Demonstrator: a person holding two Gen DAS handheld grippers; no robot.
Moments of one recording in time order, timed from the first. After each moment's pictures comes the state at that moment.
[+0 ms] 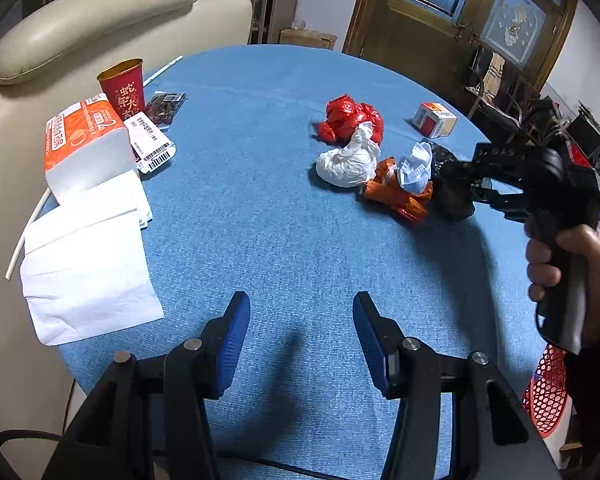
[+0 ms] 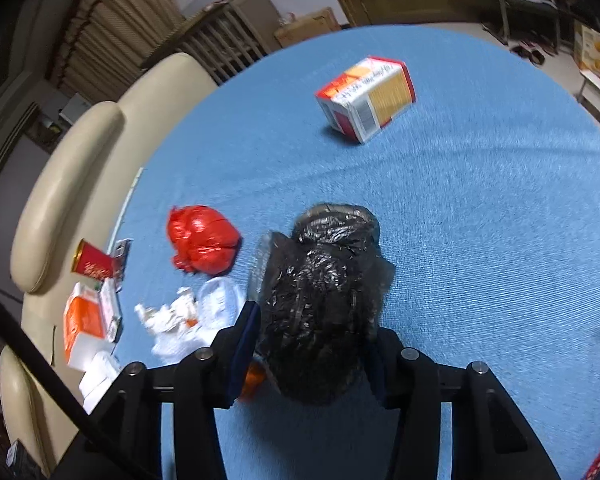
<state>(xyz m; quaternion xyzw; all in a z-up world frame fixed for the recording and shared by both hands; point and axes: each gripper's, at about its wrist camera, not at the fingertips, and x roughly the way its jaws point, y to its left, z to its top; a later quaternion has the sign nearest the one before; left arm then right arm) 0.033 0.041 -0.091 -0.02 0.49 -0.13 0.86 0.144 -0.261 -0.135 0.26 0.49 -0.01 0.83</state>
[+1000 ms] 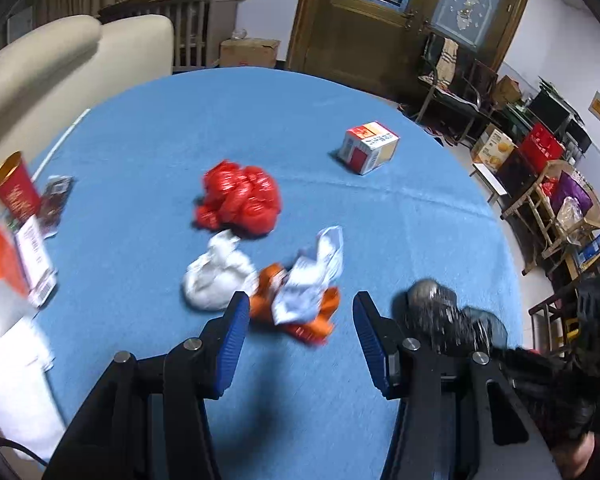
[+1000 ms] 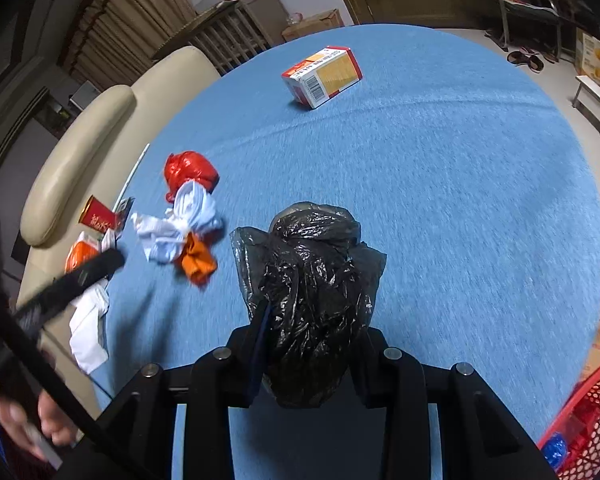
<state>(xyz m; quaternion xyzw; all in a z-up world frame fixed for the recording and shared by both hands) 0.123 -0.073 -0.069 0.01 0.47 -0.22 0.85 0.031 -0.293 -0.134 0.23 0.49 0.02 0.84</state>
